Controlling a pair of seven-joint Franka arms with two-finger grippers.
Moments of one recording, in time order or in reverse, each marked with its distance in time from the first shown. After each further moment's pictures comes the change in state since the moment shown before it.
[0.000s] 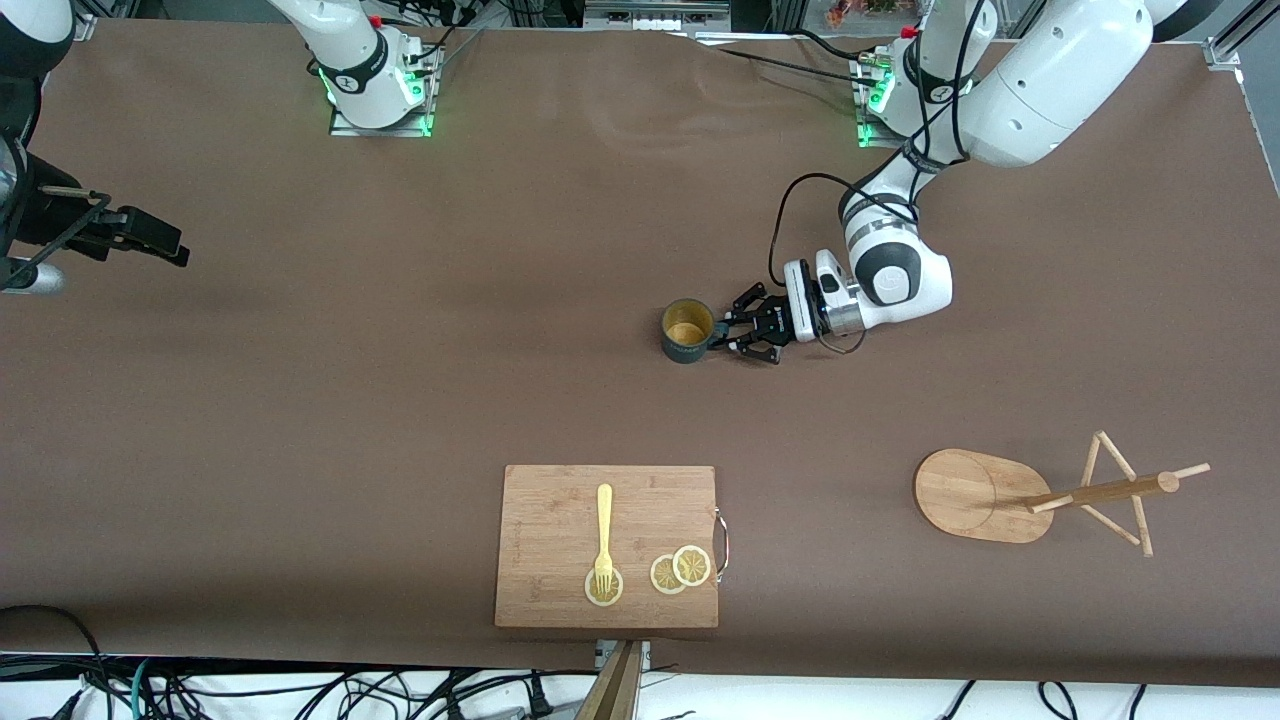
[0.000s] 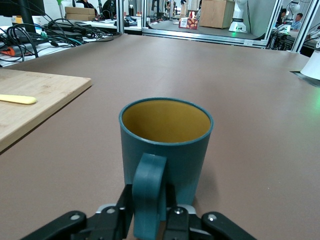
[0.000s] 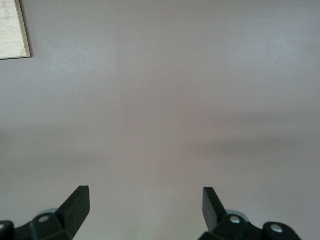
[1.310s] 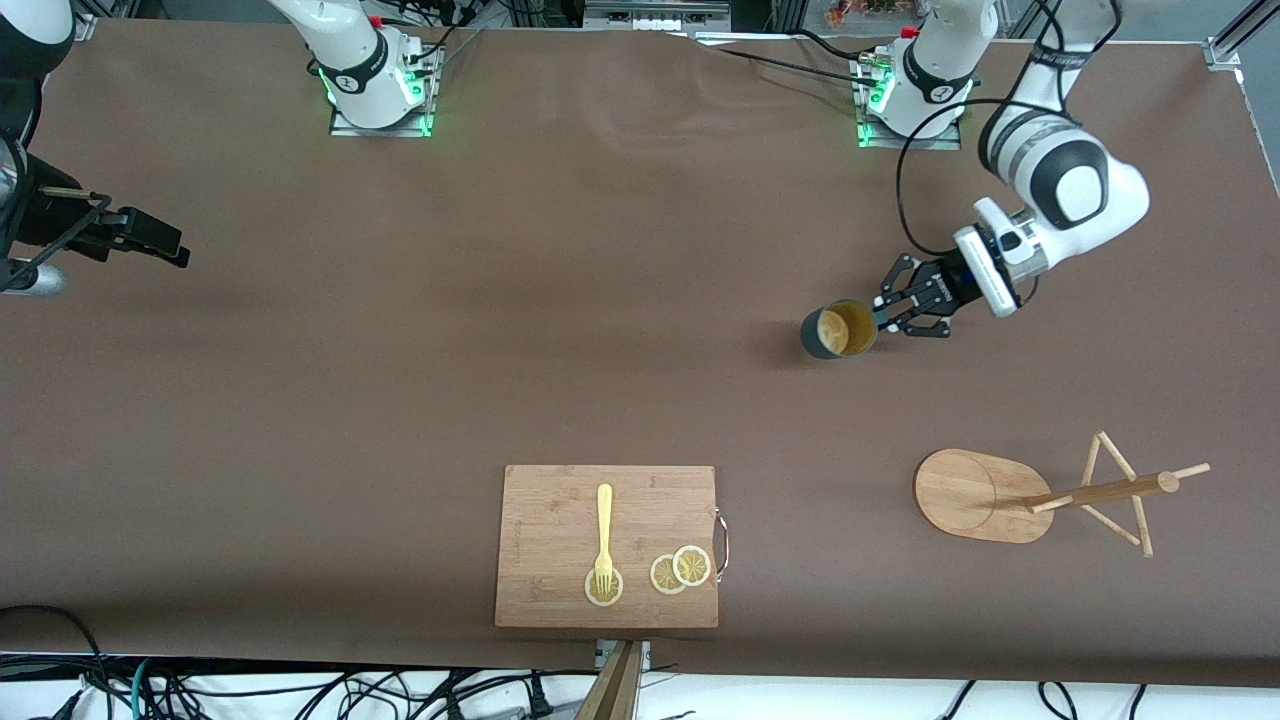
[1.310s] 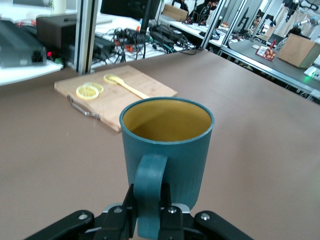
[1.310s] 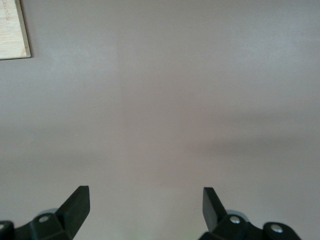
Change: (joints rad) left arm 0.420 -0.615 0.016 -0.361 0.226 -0.213 -0.680; right arm 0.000 0.002 0.001 0.003 0.001 -0.001 0.001
